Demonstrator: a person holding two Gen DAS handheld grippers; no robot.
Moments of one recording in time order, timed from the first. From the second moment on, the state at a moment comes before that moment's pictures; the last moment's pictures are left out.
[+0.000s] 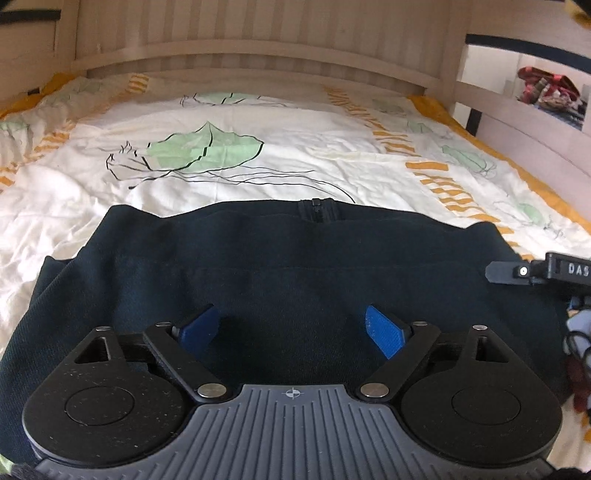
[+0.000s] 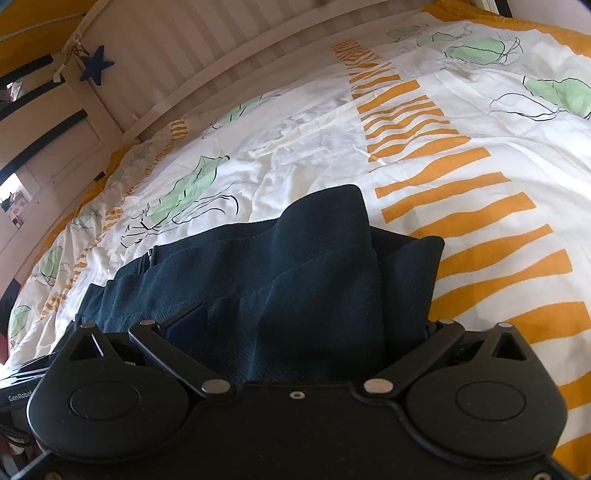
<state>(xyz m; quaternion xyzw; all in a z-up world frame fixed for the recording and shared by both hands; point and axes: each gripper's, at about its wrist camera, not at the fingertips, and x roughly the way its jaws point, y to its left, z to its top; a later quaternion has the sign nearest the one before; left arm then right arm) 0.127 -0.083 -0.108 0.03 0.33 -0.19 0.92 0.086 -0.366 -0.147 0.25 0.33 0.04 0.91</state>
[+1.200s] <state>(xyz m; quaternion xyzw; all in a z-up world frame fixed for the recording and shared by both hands) 0.097 -0.101 -0.080 0.03 0.36 -0.18 0.91 0.085 -0.363 -0.149 0.25 0.32 0.04 0.91</state>
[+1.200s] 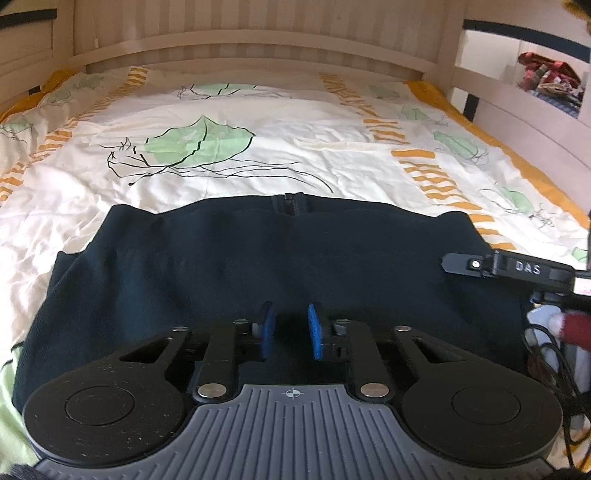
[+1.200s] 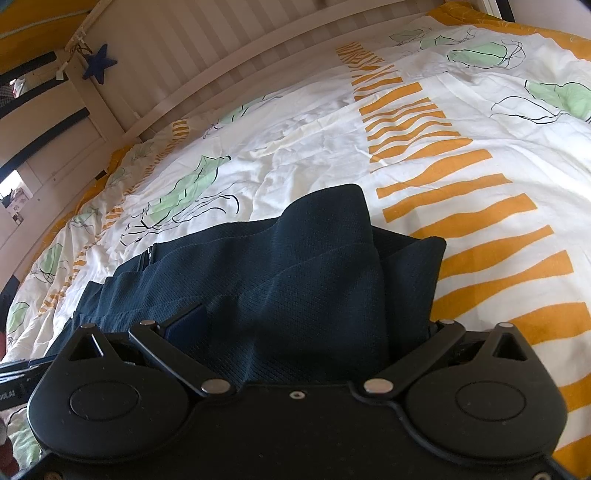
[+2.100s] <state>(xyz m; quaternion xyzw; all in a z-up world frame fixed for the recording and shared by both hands) 0.097 -0.105 -0.103 0.06 0.36 -0.18 0.91 0.029 -0.380 -0.149 0.41 0.36 0.05 0.83</state>
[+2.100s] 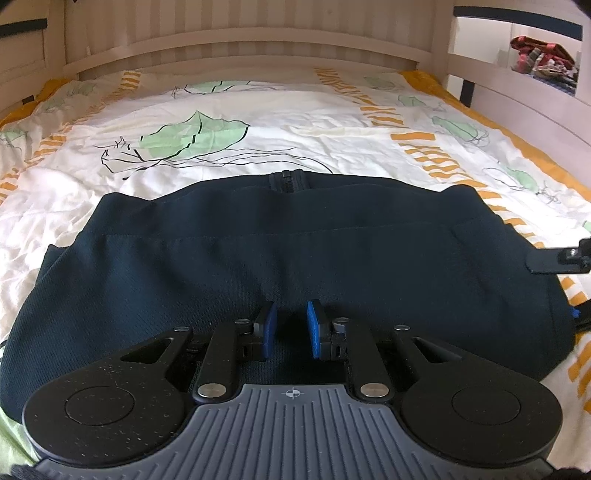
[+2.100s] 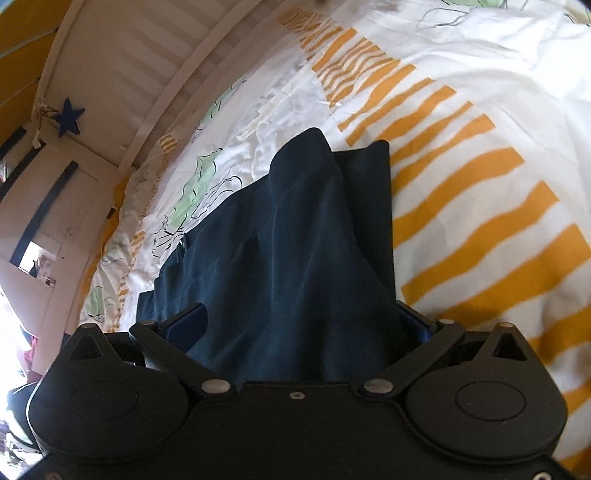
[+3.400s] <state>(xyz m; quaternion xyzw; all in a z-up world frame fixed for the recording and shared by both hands) 0.071 0.057 -0.060 -0.11 0.32 -0.07 0.94 0.131 -0.159 -0.035 0.25 0.32 0.28 0.87</state>
